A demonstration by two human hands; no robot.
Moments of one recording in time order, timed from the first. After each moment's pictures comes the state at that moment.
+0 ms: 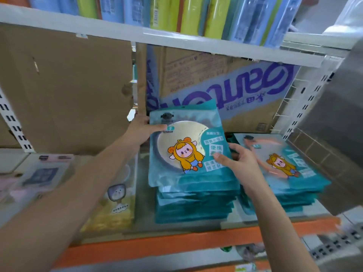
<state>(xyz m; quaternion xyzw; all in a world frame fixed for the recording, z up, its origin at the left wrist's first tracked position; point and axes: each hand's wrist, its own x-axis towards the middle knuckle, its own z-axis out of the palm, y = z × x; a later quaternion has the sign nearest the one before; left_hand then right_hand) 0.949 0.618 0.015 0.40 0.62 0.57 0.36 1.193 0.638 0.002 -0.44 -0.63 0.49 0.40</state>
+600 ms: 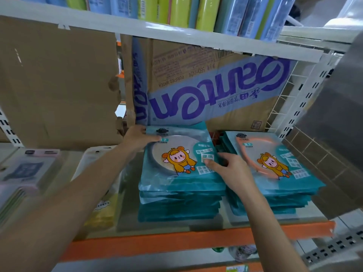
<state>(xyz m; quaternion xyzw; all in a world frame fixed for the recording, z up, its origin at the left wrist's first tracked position) 0.974 0.639 -0.015 0.38 0.70 0.50 0.33 1.219 0.661 -0.020 -0.54 -0.74 0.32 0.24</state>
